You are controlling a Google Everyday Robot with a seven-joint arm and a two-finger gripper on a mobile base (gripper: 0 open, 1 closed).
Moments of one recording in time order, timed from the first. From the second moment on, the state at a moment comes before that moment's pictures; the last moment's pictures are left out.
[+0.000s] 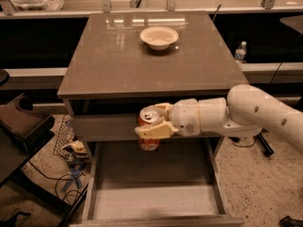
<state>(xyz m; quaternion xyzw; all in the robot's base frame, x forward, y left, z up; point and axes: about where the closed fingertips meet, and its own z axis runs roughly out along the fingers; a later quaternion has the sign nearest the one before) 0.492 0.016 0.790 -0.50 0.63 0.42 0.43</state>
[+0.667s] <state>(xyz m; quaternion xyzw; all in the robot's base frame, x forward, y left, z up) 0.496 0.026 0.842 -0.53 0.60 0.41 0.44</state>
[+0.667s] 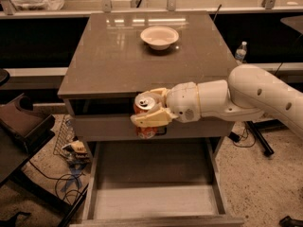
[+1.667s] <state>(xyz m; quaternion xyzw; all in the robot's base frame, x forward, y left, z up) 0.535 0.044 0.883 -0.53 0.61 0.38 0.45</state>
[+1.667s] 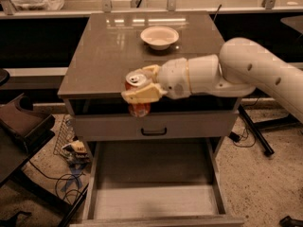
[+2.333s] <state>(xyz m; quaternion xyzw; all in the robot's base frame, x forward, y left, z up) 0.613 0.079 0.918 -0.51 0.62 0.37 0.47</state>
